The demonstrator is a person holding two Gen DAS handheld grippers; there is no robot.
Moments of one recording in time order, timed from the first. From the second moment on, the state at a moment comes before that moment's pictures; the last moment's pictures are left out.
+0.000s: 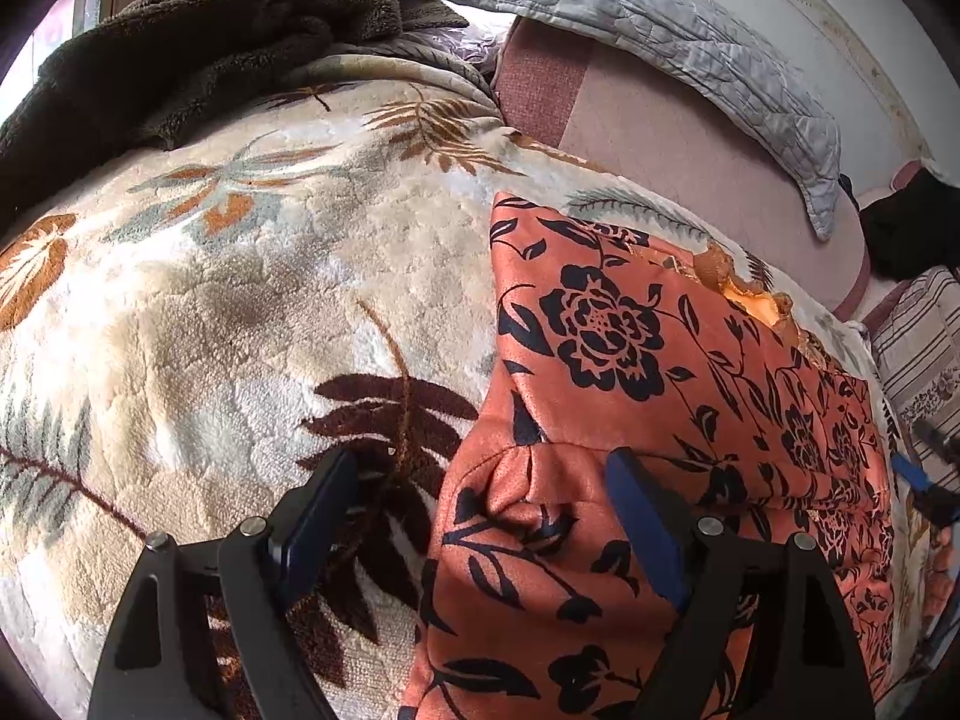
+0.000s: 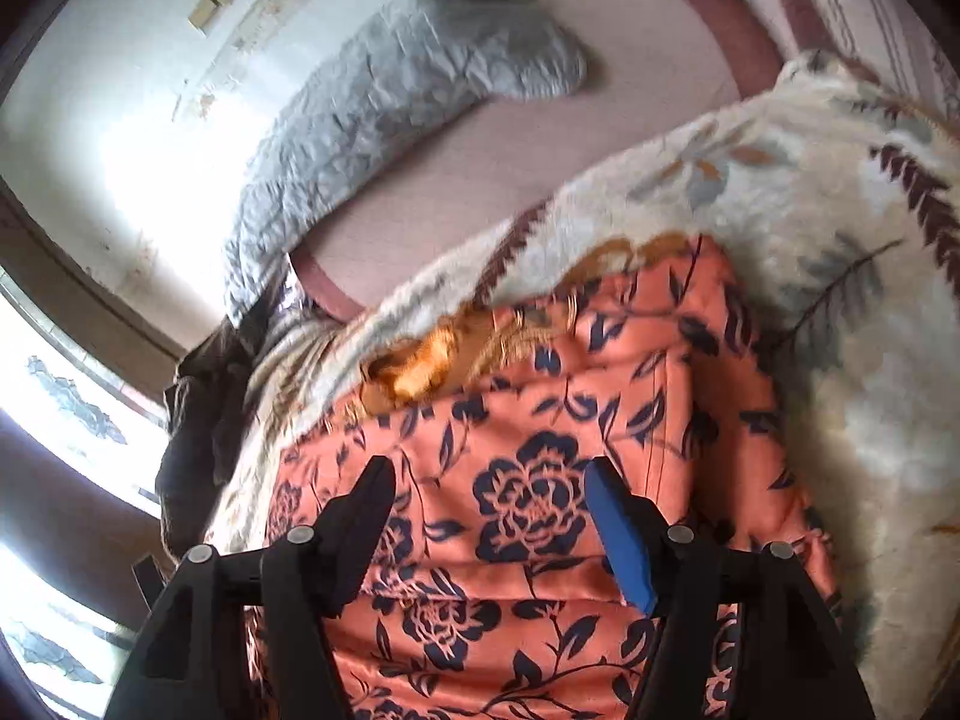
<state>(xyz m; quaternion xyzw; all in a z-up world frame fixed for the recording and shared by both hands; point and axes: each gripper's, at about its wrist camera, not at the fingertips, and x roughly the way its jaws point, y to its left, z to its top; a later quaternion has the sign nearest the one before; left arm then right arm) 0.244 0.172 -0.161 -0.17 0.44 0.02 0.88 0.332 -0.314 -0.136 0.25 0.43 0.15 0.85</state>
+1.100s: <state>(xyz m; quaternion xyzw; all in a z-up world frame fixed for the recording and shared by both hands) 0.164 0.181 -0.133 -0.17 0.48 0.04 0.86 0.296 -0.327 -0.125 0.29 0.41 0.16 0.85</state>
